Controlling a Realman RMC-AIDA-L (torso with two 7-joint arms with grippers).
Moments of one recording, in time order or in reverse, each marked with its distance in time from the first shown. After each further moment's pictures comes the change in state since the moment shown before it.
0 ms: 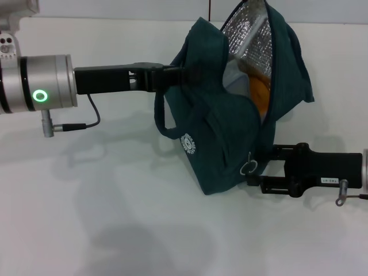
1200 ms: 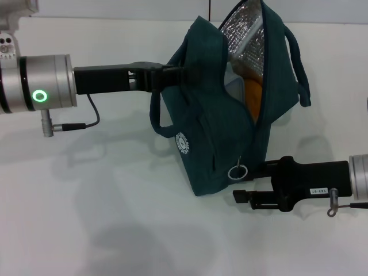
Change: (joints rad) left arm 0.000 0.001 -0.001 -0.001 0.001 -0.001 0.012; right arm 0.035 0.000 -0.100 0.003 0.009 -0.044 0.098
